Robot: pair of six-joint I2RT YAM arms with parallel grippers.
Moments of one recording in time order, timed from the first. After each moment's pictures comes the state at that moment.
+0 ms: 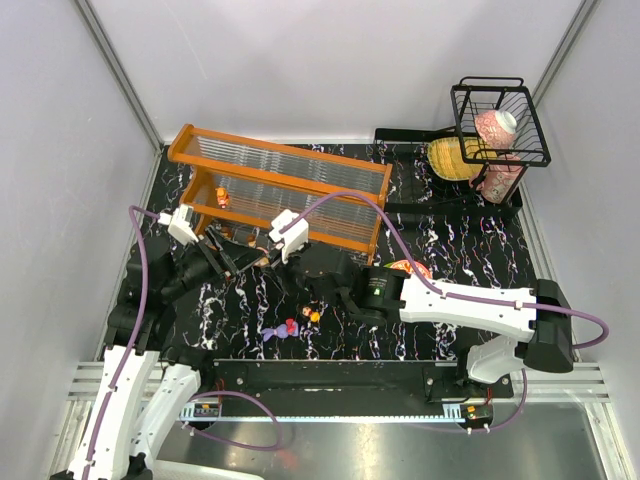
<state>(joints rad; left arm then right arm) -0.18 0.55 0.80 -0.57 0.54 -0.88 1.31 1.46 1.26 -0.07 0.38 0.20</state>
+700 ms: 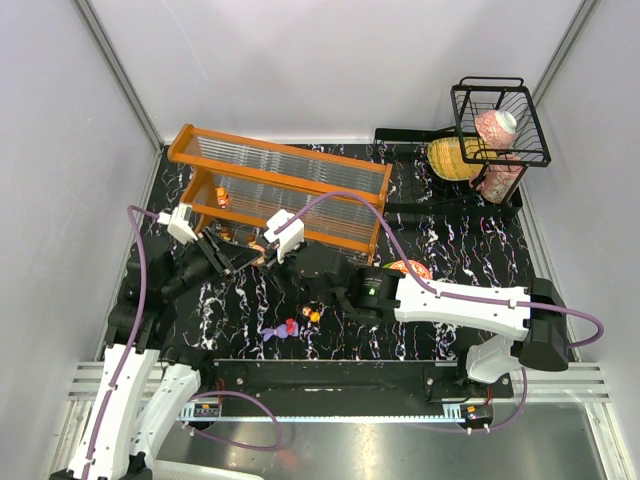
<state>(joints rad) -0.18 0.56 0.80 -0.56 0.54 -0.91 1.31 1.49 1.28 -0.06 0.40 0.18</state>
